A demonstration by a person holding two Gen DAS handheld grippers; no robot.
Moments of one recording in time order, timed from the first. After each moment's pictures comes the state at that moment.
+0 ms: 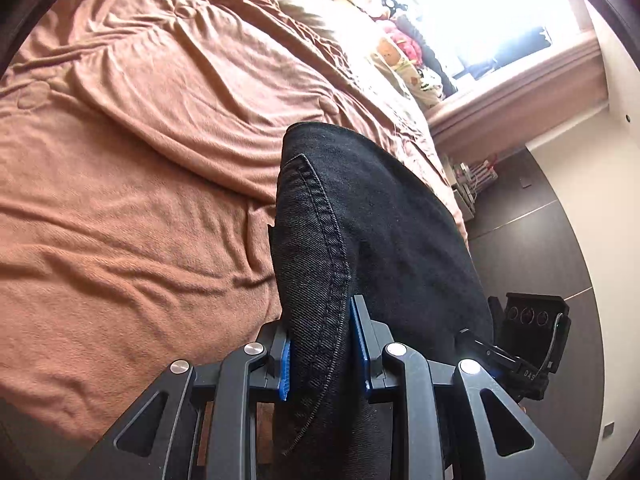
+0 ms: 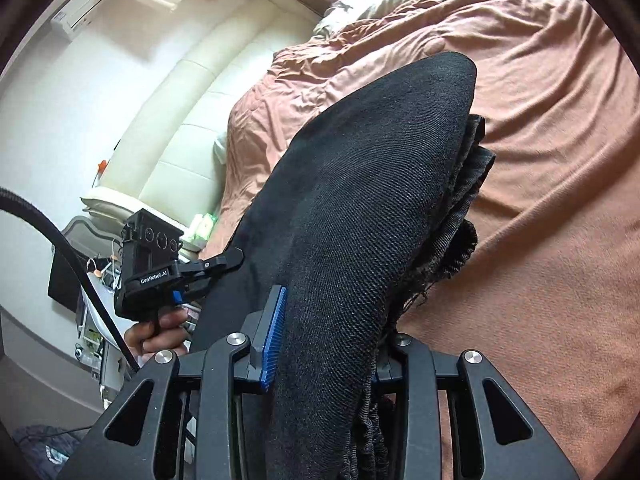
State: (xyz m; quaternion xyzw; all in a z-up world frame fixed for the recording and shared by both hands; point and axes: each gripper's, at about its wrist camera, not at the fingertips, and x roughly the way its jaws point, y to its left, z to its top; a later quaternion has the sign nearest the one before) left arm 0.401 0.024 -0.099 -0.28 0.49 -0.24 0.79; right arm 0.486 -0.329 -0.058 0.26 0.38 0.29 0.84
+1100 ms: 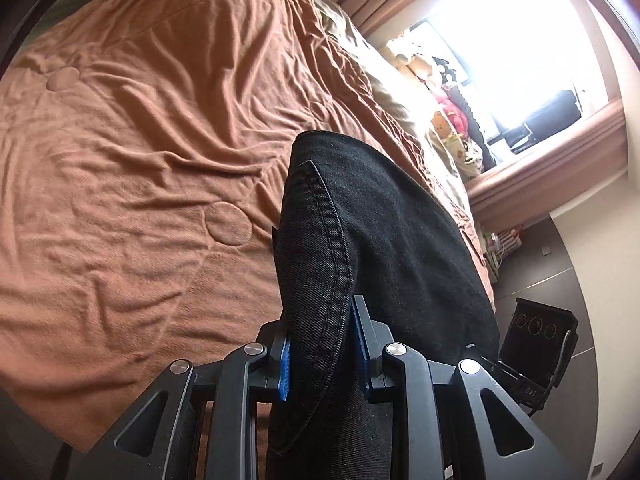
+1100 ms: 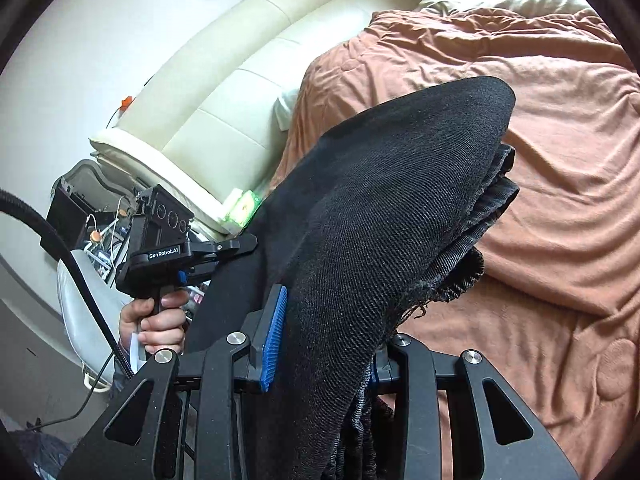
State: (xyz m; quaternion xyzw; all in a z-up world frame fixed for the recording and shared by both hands) left arm 0.472 0.309 -0.106 -0.32 0.45 -0.16 0.82; right arm 0.631 -0.087 -0.076 0.16 0.38 0.39 0.82
